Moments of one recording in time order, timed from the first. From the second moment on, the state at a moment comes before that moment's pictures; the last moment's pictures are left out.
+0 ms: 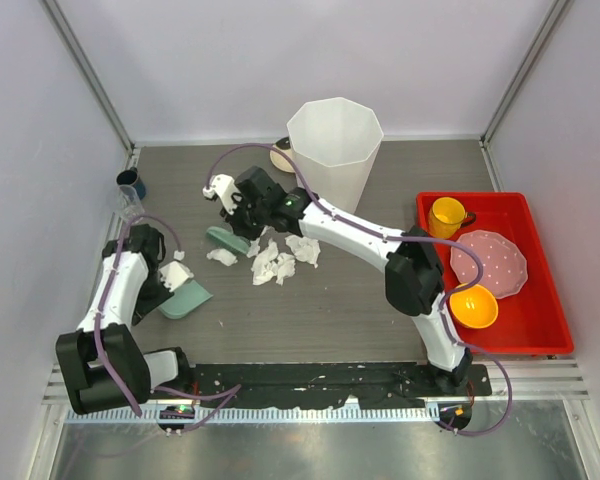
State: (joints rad) left arm 0.18 1.21 0.83 -1.19 -0.29 0.94; right arm 0.94 2.13 1.95 -0.50 -0.11 -0.23
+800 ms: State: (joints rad) left arm 0.11 1.31 0.85 -1.12 -0.29 1.09; right arm 0.90 2.08 2.21 -0.73 0.32 -0.09
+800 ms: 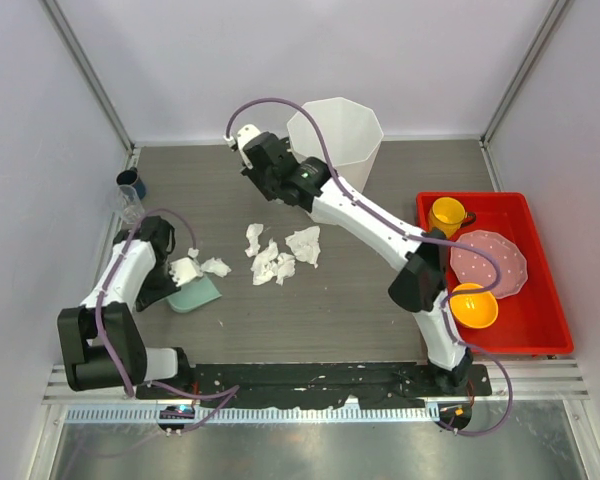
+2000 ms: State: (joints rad) left arm 0.03 1.46 0.94 -1.07 -0.08 0.97; right arm 0.94 2.19 2.24 -0.64 -0.08 0.20
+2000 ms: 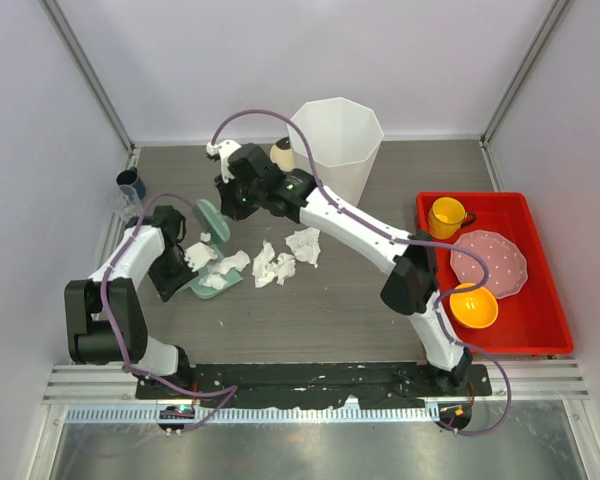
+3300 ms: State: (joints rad) left arm 0.03 1.40 0.93 -0.95 0.04 0.84; right arm 0.98 2.03 2.11 -0.71 0.03 0.13
